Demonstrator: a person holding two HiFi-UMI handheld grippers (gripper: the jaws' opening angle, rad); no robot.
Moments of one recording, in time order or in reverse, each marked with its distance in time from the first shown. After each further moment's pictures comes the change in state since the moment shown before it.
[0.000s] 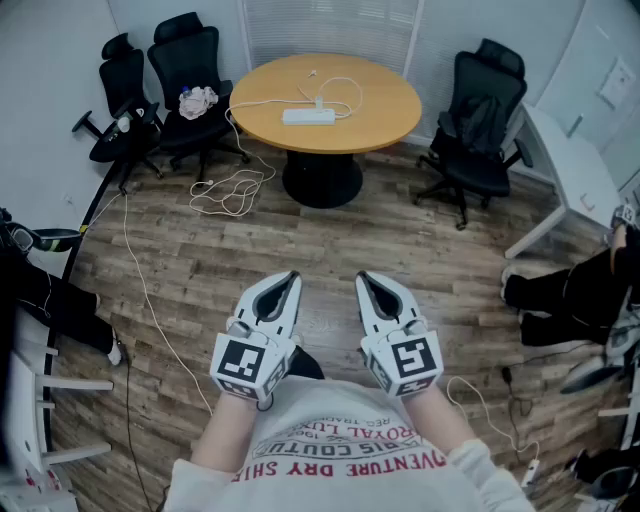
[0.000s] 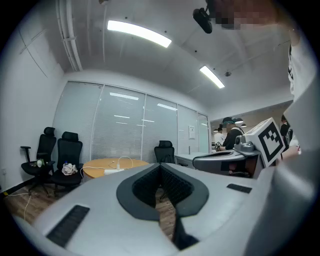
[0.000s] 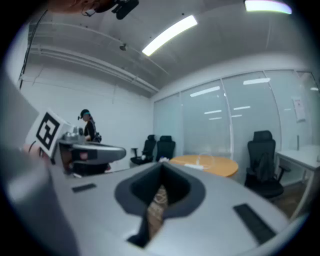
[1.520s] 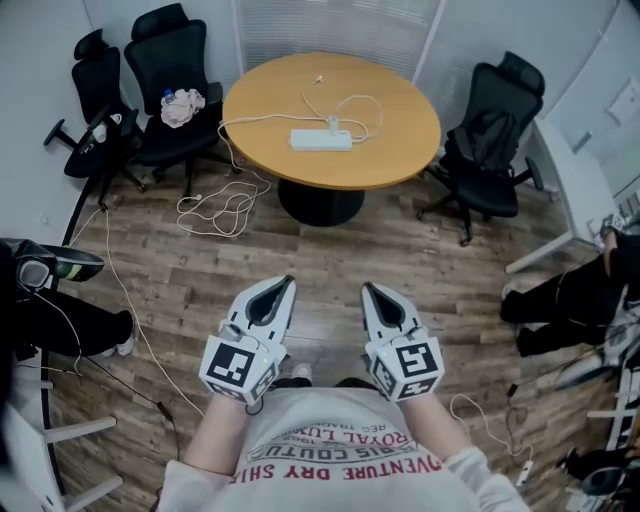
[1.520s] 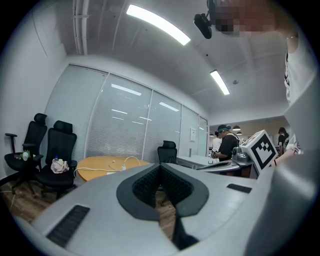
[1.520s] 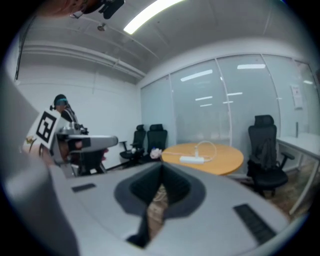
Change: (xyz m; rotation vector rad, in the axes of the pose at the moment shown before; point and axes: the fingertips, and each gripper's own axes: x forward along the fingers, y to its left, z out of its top) left arm 0.129 0.208 -0.008 -0.100 0.006 -0.103; right arm 0.227 -0.047 -0.017 0.097 0.149 -0.093
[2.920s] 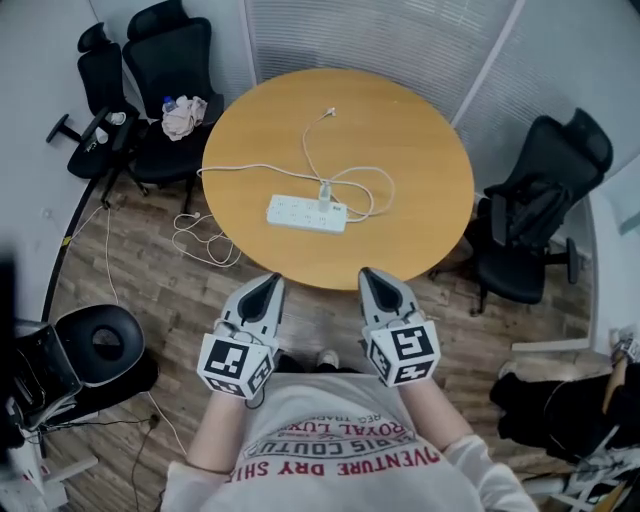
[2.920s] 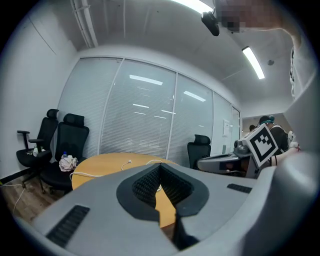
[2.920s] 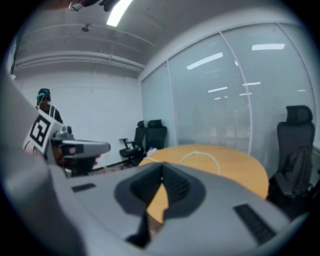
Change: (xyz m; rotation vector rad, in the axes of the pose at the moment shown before) left arm 0.332 0.156 -0.012 -0.045 0.070 0.281; right arm 0.300 -0.265 0.076 -0.041 0.059 0.184
